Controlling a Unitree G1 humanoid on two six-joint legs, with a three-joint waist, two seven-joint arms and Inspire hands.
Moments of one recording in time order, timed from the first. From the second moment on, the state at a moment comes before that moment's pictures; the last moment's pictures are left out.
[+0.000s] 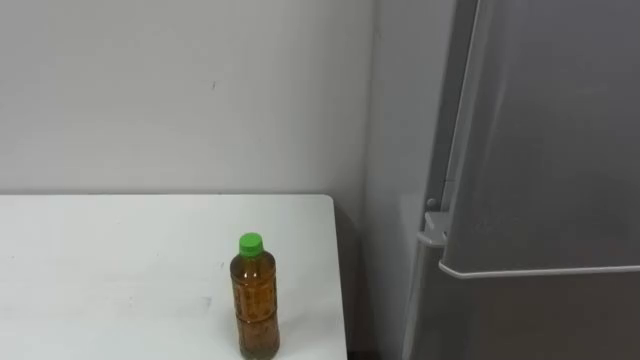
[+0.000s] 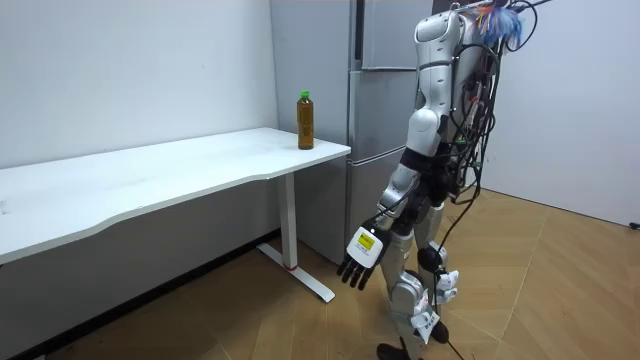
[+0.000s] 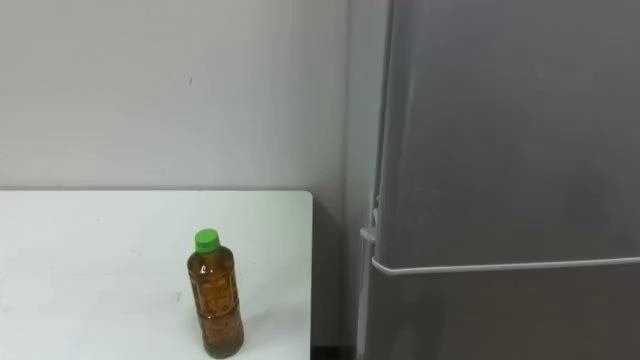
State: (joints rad) left arm 0.24 0.19 0.06 1.12 -0.01 -0.05 0.08; right arm 0.18 -0.23 0.01 1.21 0.47 -0.06 0.24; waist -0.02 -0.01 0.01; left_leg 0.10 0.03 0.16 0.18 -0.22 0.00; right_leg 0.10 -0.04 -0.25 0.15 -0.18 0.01
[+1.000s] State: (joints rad) left arm 0.23 0.19 0.16 0.95 -0.23 -0.06 0.13; right arm 0.18 -0.22 -0.03 1.21 0.45 -0.06 0.24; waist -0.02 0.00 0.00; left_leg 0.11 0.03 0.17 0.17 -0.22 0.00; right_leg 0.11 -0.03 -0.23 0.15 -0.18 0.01
